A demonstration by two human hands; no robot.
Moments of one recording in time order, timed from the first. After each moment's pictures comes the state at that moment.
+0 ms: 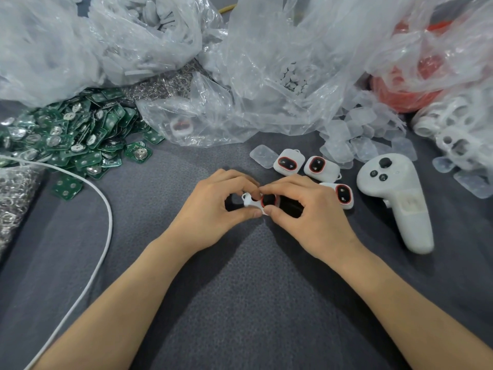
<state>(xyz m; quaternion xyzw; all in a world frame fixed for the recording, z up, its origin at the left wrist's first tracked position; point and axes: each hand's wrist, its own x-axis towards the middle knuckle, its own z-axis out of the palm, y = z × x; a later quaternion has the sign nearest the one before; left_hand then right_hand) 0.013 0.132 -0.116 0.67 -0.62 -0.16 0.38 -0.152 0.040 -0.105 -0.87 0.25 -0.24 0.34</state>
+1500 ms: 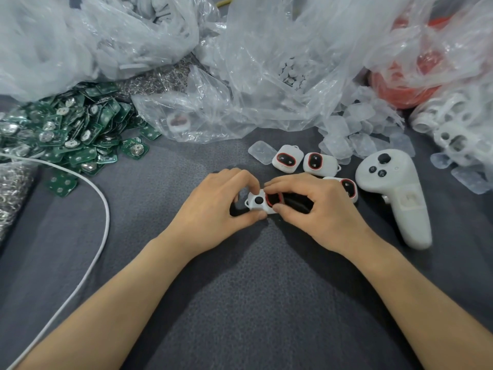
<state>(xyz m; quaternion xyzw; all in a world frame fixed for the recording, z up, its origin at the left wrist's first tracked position) 0.006 0.135 -0.110 0.69 -0.65 -0.11 0.28 -0.163 0.026 -0.105 -0.88 0.21 -0.23 0.37</state>
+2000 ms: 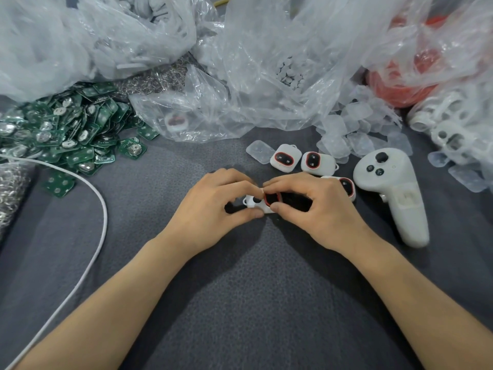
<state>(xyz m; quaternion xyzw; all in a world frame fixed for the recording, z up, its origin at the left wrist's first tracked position) 0.007 0.136 -0.113 0.66 -0.67 -0.09 0.32 -0.163 0.026 -0.104 -0.87 0.23 -0.21 0.38</state>
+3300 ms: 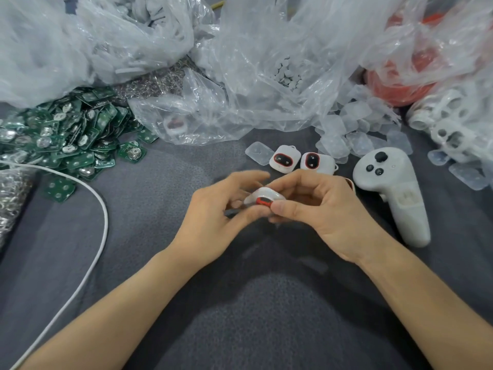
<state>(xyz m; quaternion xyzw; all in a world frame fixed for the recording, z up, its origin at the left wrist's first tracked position) -0.012 0.143 -0.107 0.63 -0.60 -0.16 0.47 -0.167 0.040 -0.088 -0.64 0.21 -0.22 0.70</state>
